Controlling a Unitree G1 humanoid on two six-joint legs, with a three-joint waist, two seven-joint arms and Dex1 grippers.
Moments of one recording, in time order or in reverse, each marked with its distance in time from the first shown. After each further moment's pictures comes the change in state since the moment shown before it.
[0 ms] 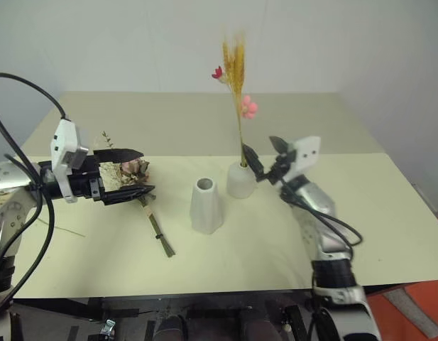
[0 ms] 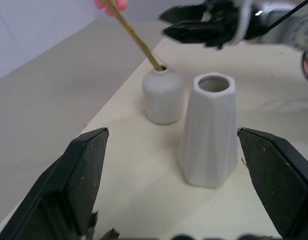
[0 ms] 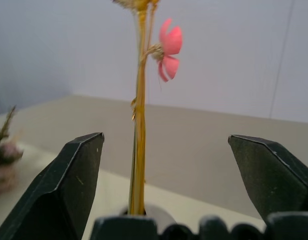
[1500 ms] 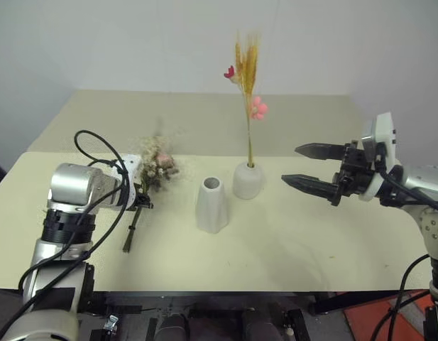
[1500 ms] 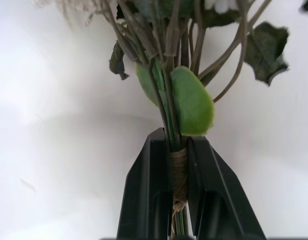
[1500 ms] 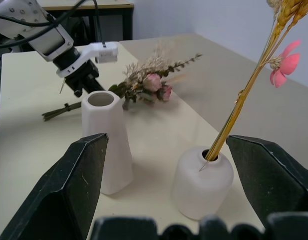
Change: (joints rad) left arm -0.375 -0.358 -0.191 0.173 0.292 0.944 0.825; right arm -0.018 -0.542 -0.135 -0.216 0.393 0.419 0.467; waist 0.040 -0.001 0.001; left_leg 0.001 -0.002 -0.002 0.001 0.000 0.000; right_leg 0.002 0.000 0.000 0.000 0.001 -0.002
